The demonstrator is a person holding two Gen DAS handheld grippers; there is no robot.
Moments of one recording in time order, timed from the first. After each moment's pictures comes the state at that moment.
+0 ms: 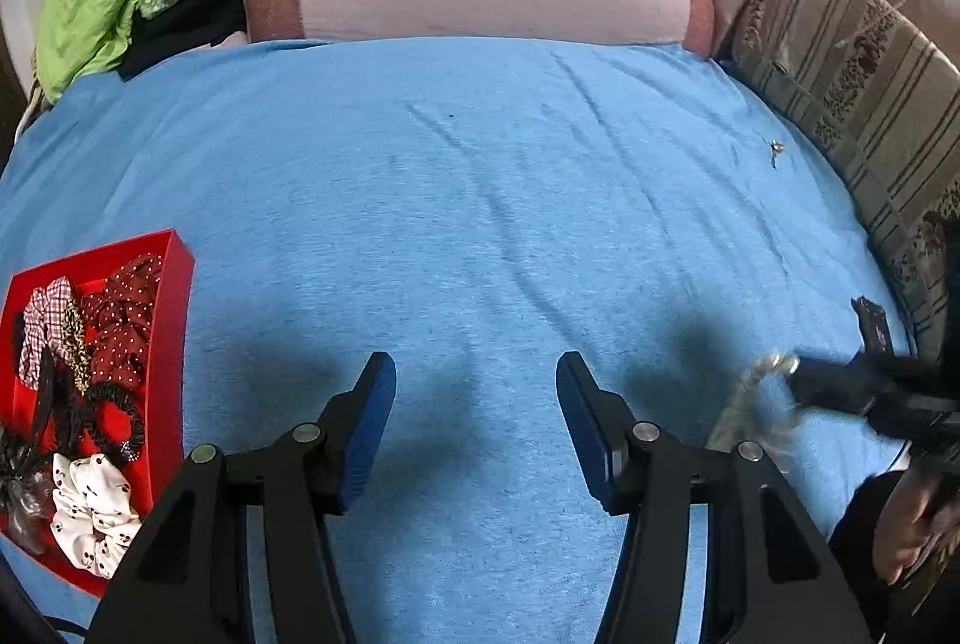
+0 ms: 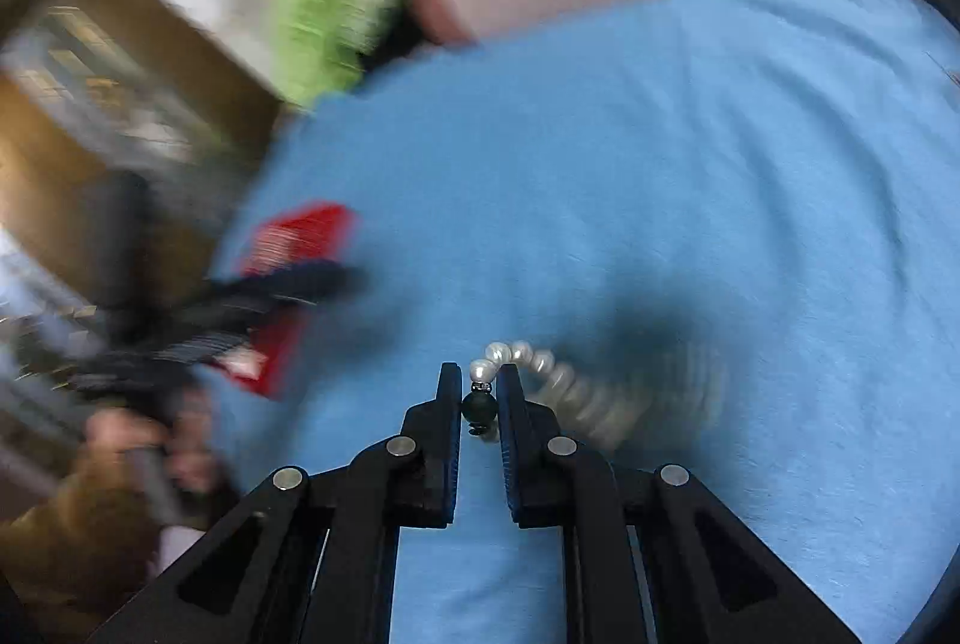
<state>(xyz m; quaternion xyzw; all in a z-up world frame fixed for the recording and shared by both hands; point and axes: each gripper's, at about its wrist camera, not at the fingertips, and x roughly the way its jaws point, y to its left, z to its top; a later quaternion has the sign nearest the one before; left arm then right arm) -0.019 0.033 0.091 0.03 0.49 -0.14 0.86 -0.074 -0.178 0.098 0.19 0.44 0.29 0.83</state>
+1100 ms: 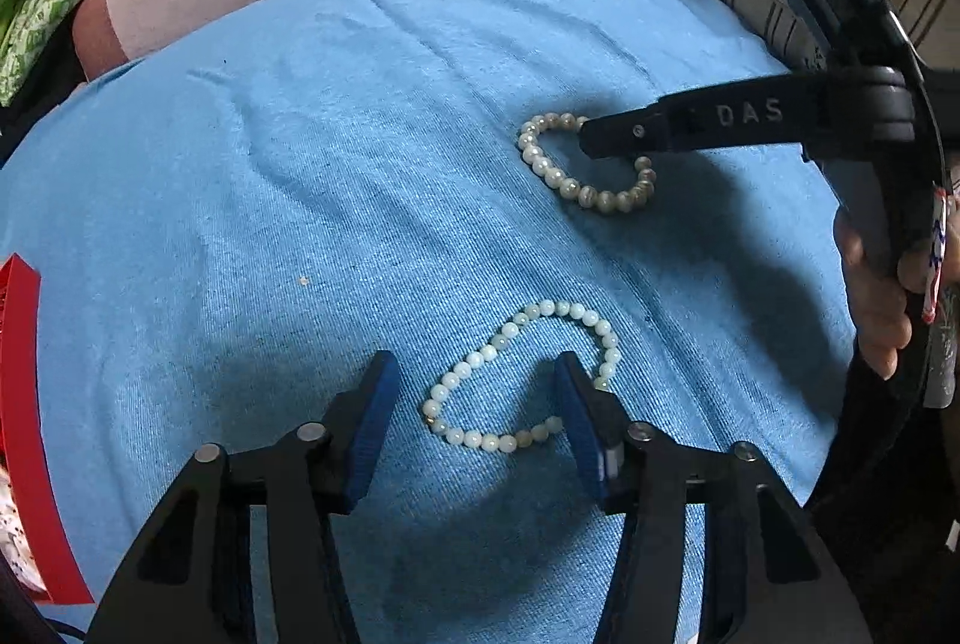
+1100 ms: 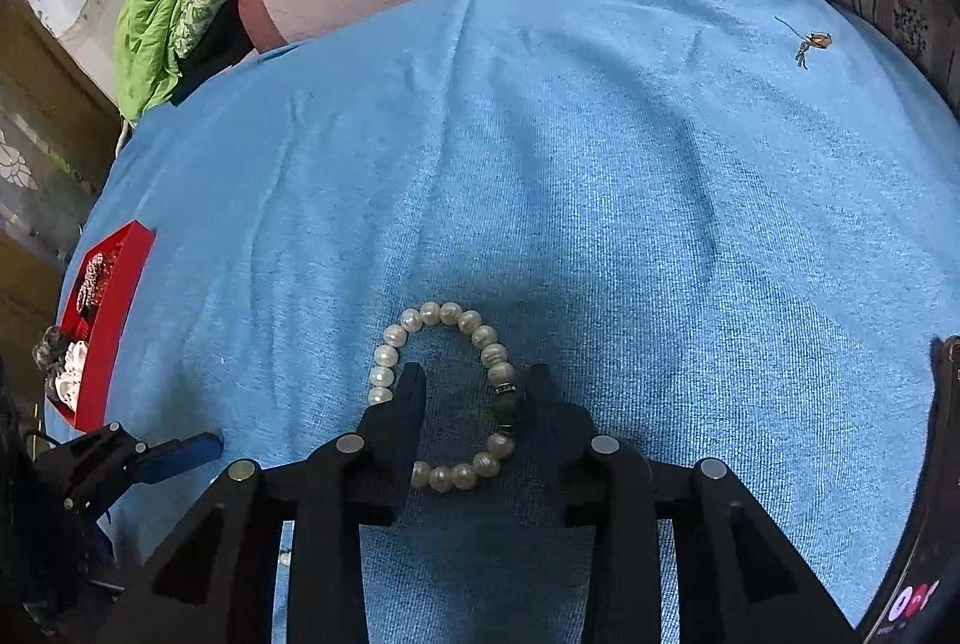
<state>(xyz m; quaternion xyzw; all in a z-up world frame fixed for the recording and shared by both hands) -0.097 -0.055 0.028 0.14 0.50 -0.27 0.81 -0.050 -0.226 0.040 0.12 0.52 0.07 0.84</state>
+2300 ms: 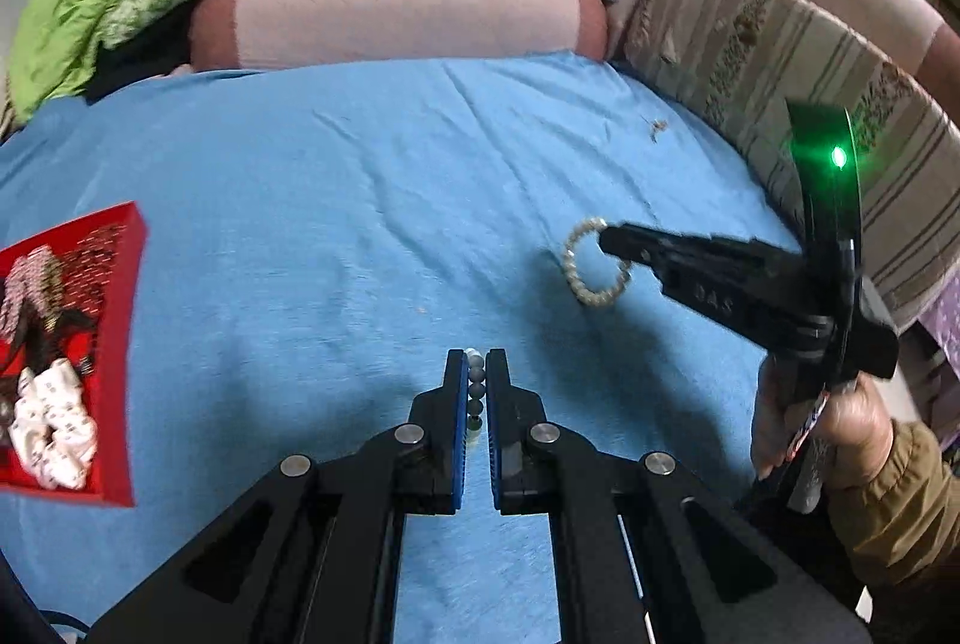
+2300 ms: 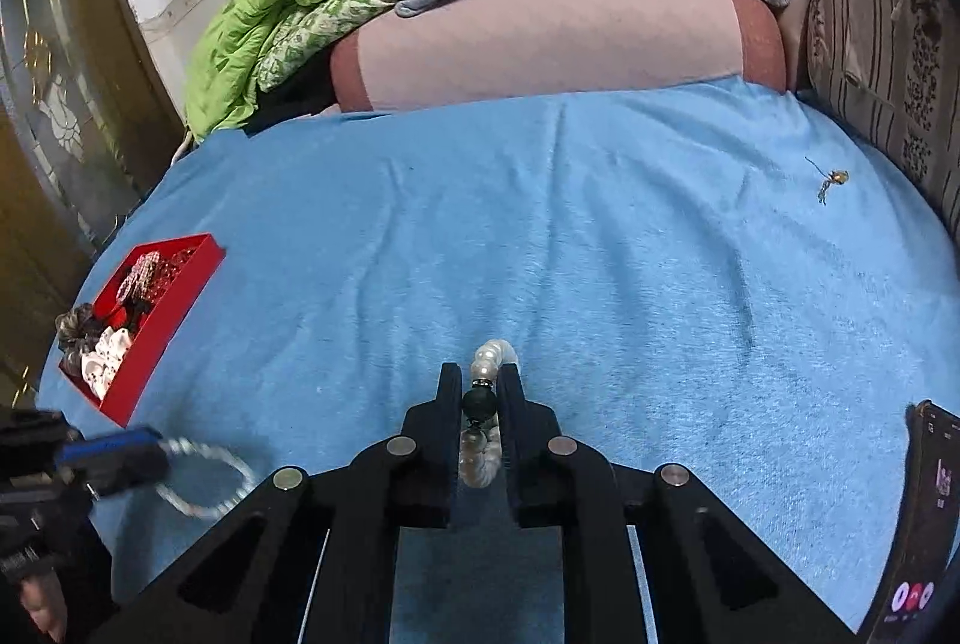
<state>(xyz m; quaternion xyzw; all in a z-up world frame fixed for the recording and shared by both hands) -0.127 0.021 0.114 0.01 0.44 -0.22 0.87 -0.089 -0.166 0.087 0.06 0.40 0.10 0.91</state>
